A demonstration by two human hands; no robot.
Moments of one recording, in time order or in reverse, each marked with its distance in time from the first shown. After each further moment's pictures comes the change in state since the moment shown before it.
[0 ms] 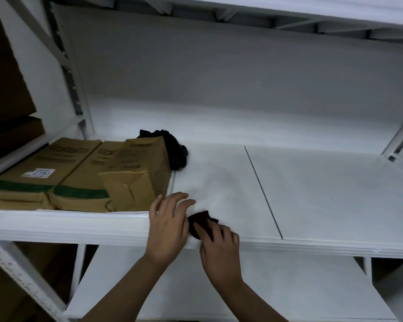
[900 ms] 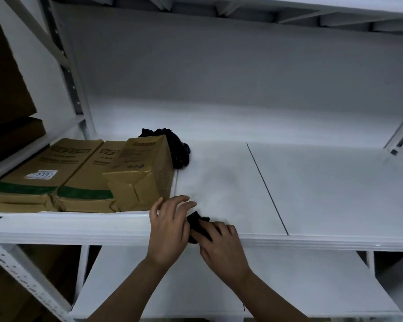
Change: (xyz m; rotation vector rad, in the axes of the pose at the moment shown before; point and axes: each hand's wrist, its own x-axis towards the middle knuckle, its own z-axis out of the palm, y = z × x) left_hand -0.010 -0.014 0.001 -0.082 0.036 0.019; right_hand 0.011 0.003 -0.003 -0.003 0.015 -0.299
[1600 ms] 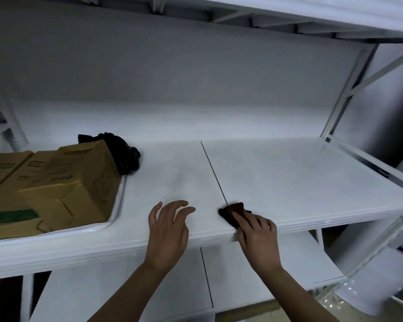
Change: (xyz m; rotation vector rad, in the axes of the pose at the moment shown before) left_hand 0.013 0.078 0.066 -0.134 -0.079 0.133; right_hand -0.087 0.139 -0.060 -0.199 0.072 0.504
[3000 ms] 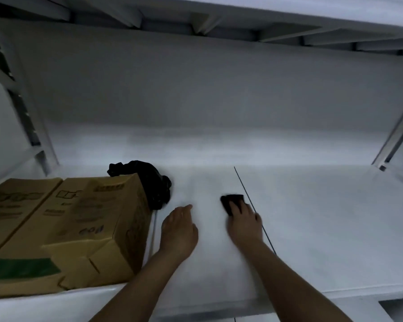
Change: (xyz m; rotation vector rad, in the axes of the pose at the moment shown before) left_hand 0.099 -0.109 0.011 0.121 -0.435 -0.474; right_hand 0.176 -0.089 0.101 0.000 -0.434 0.158
